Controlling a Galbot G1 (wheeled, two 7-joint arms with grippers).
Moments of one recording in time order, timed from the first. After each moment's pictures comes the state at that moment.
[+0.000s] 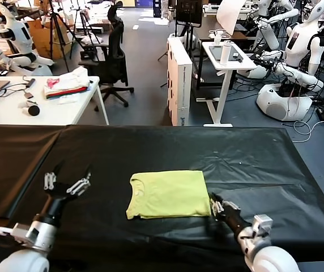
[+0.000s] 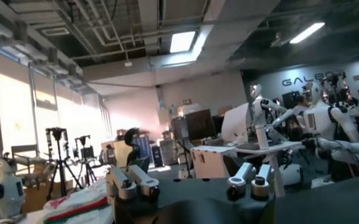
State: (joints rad) left arm 1.60 -1.25 -0.78 -2.17 -0.31 -0.02 0.16; right arm -1.51 0.92 0.36 2.11 0.80 -0.19 0.19
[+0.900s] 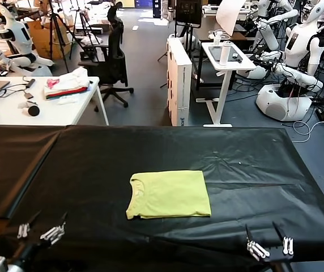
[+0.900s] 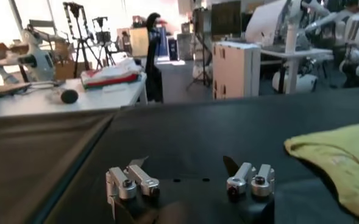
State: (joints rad) left arm 2.07 -1.03 -0.93 -2.25 -0.59 0.14 -0.05; right arm -2.11 1.00 0.65 2.22 0.38 0.13 0.25
